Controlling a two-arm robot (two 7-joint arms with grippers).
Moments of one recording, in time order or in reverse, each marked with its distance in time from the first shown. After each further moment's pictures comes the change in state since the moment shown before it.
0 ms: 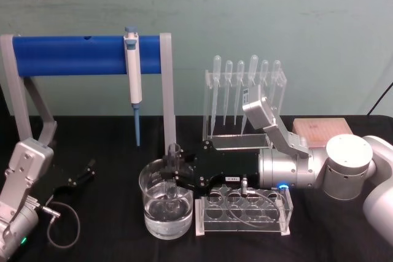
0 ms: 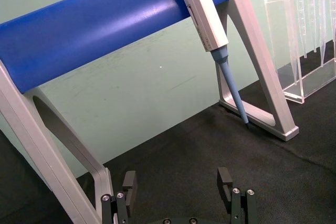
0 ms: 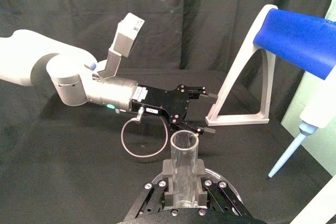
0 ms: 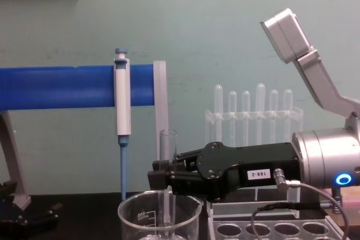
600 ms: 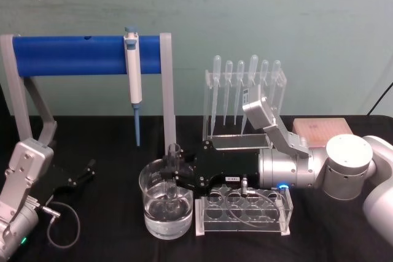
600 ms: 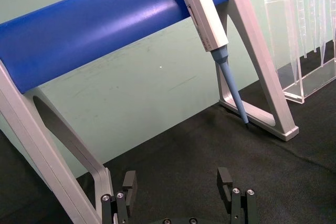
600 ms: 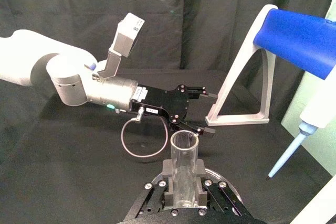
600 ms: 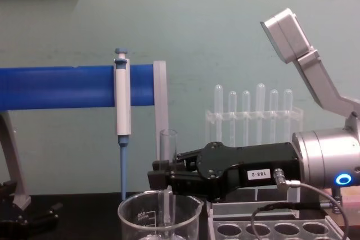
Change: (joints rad) left arm 0.000 0.000 0.000 0.000 0.000 0.000 0.000; right arm 0.000 0.000 0.000 0.000 0.000 0.000 0.000
